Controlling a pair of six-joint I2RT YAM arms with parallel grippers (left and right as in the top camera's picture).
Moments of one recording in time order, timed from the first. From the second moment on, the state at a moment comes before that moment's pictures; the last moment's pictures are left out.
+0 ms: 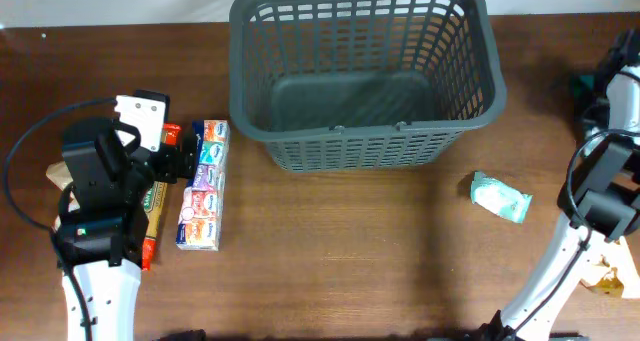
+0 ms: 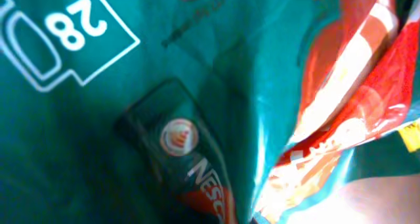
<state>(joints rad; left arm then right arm) 0.16 1.08 1.02 -0.51 0.13 0.31 -0.49 2.48 2.22 -1.06 0.30 -0.08</state>
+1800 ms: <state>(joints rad) 0.16 1.08 1.02 -0.51 0.13 0.31 0.08 1.99 2.92 -1.51 -0.30 -0.05</state>
